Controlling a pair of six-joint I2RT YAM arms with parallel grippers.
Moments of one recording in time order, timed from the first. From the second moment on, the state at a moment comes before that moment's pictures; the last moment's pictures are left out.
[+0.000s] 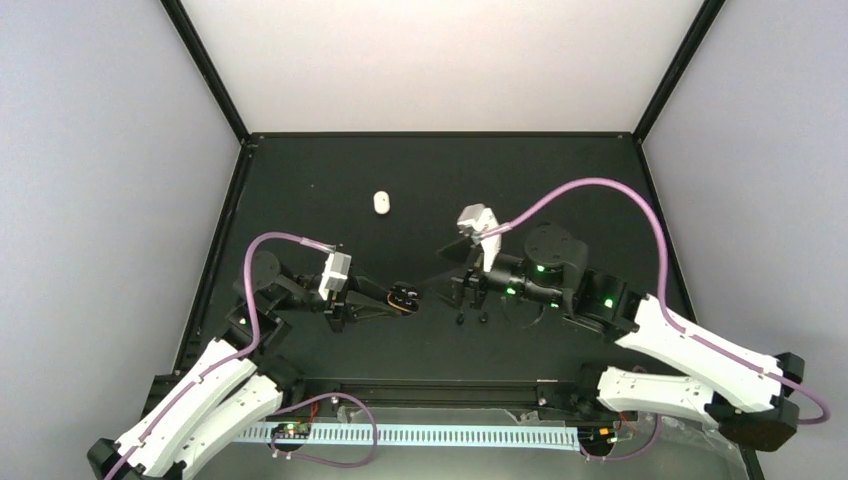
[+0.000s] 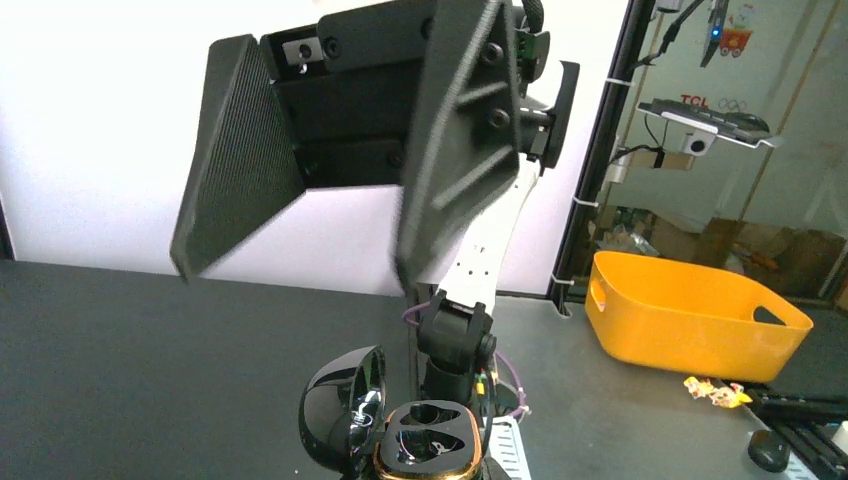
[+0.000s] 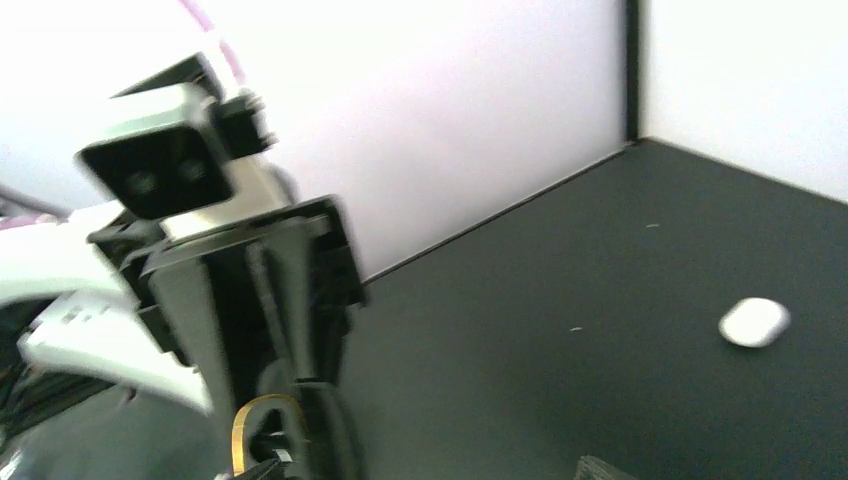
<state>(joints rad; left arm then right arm) -0.56 0.61 0.59 0.17 1.05 -0.27 1.09 0.99 1.10 -0.30 -0.18 0.28</state>
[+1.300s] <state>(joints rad) -0.56 0.33 0.47 0.01 0.94 -0.26 0.80 1.01 0.45 -0.31 -0.03 0.62</state>
